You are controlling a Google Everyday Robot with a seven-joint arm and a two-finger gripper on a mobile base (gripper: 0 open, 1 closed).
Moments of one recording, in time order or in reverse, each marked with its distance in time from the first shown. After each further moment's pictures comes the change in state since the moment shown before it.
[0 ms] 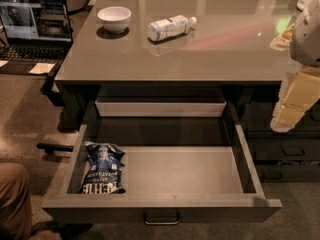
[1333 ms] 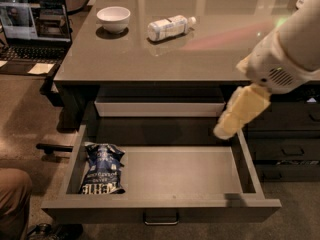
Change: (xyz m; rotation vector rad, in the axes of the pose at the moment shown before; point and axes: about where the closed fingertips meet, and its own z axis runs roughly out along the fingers) arm -0.052 0.016 0.052 -0.062 -0.206 0.196
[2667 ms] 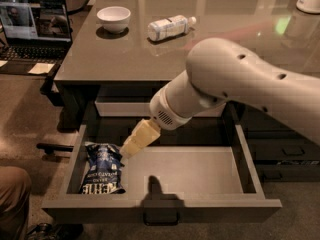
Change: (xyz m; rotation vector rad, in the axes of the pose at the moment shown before) arm -0.118 0.068 0.175 -0.150 -0.216 0.082
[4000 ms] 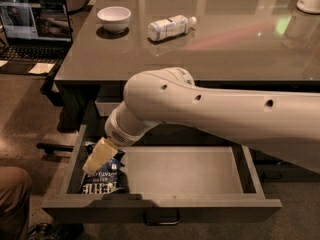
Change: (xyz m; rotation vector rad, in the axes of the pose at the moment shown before) arm -0.032 0.046 0.097 -0.014 0.044 -0.052
